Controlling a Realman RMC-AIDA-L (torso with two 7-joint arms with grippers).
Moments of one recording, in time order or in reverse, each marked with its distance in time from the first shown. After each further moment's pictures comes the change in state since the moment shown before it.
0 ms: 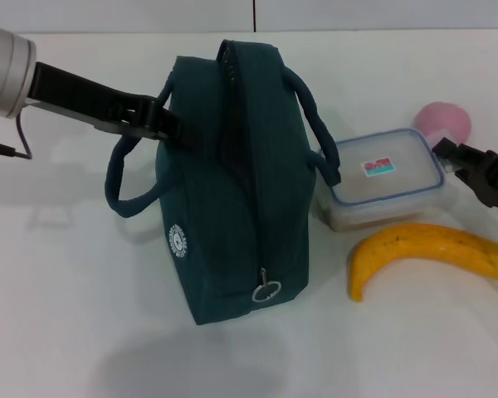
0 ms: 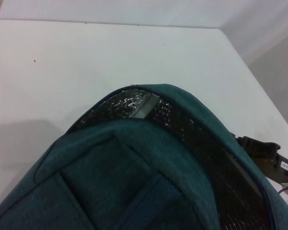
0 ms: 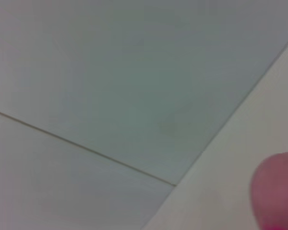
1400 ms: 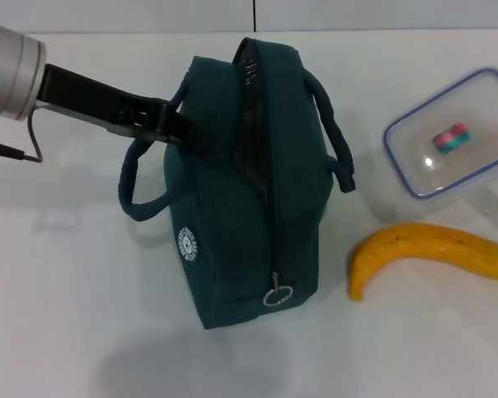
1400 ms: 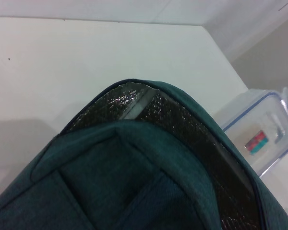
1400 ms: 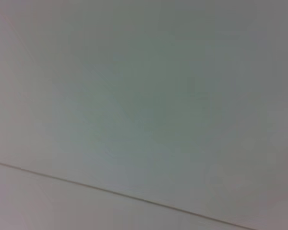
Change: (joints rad) left arm -0.001 -0.008 0.012 -0.001 -0.032 0.014 0.004; right arm -0.102 -0.015 0.009 -0.012 0.201 -0.391 0.170
